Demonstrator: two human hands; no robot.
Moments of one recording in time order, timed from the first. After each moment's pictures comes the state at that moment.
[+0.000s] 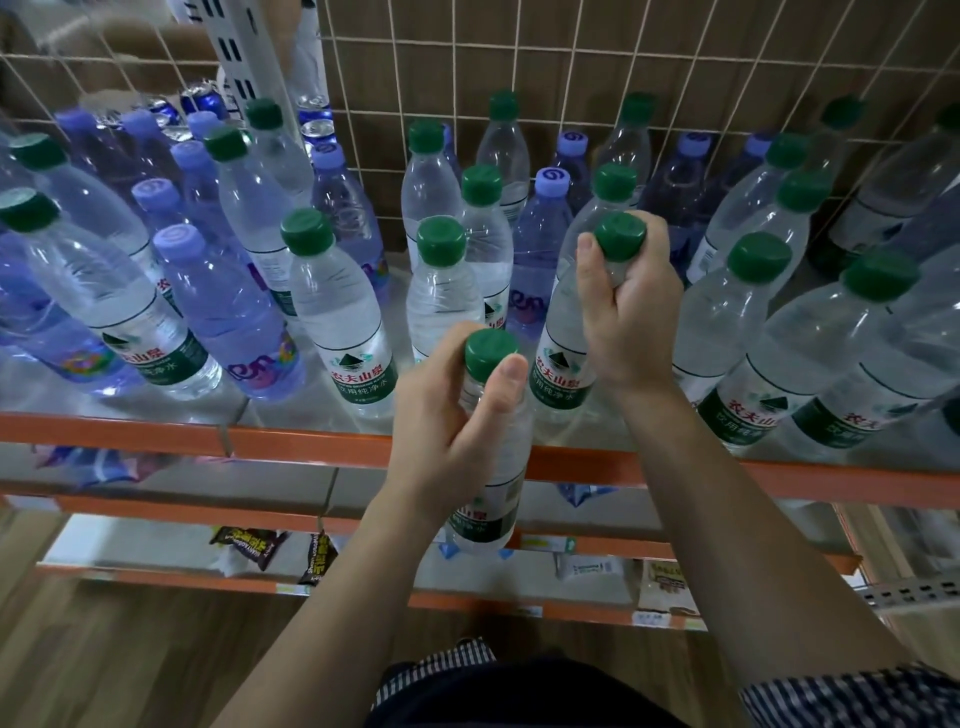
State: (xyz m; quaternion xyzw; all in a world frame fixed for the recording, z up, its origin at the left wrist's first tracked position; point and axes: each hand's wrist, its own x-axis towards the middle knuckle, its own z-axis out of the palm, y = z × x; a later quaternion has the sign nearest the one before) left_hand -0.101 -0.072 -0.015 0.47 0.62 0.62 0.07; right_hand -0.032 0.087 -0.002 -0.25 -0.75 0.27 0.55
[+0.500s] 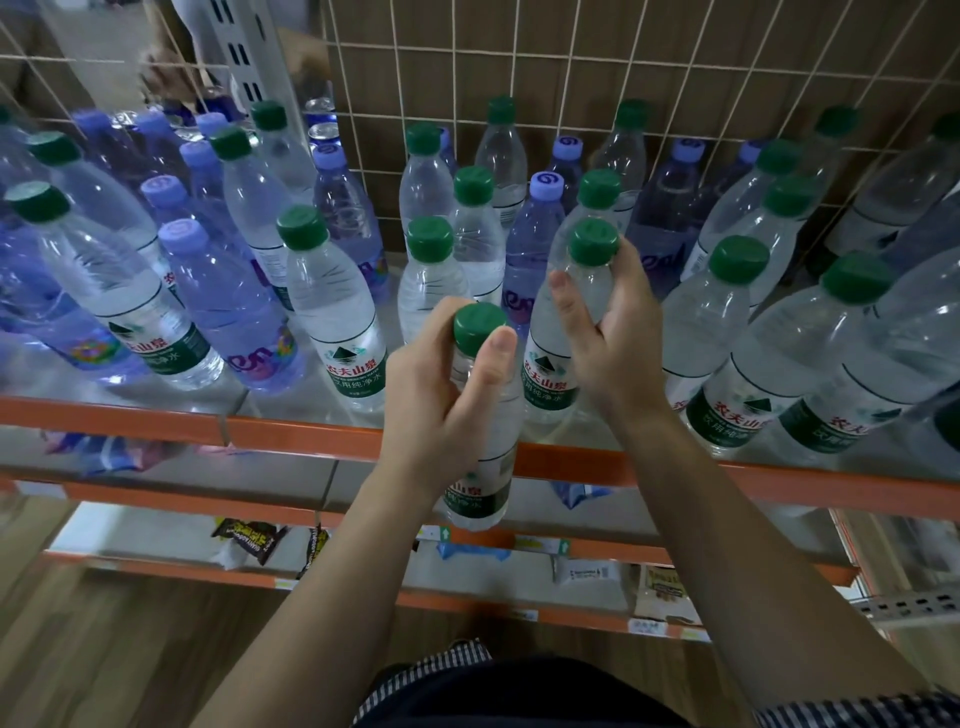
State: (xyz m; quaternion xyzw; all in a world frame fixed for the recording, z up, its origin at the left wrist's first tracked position) left_hand -0.097 -0.064 -0.007 0.45 0.64 0.62 0.01; right_hand -0.014 0.074 -0.007 -0.21 -0.79 0.31 0.49
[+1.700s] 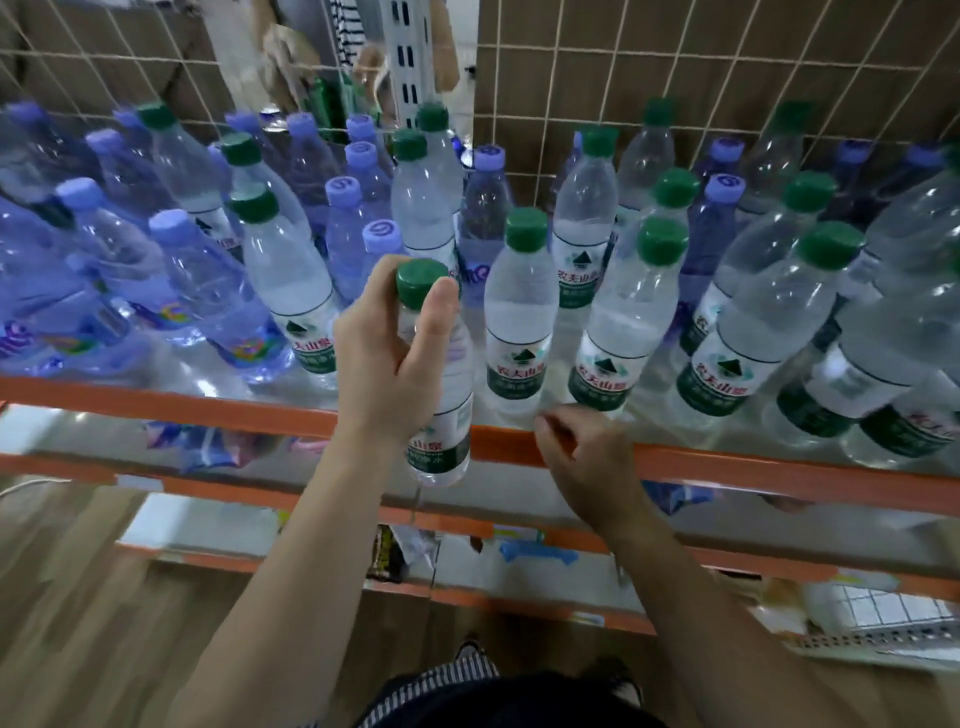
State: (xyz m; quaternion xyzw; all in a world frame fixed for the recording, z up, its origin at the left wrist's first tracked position) left_hand -0.255 -0.164 0.000 0.44 0.65 0.62 -0.06; right_hand -0.099 -0.056 -0.110 -0.28 -0.86 0.30 0.30
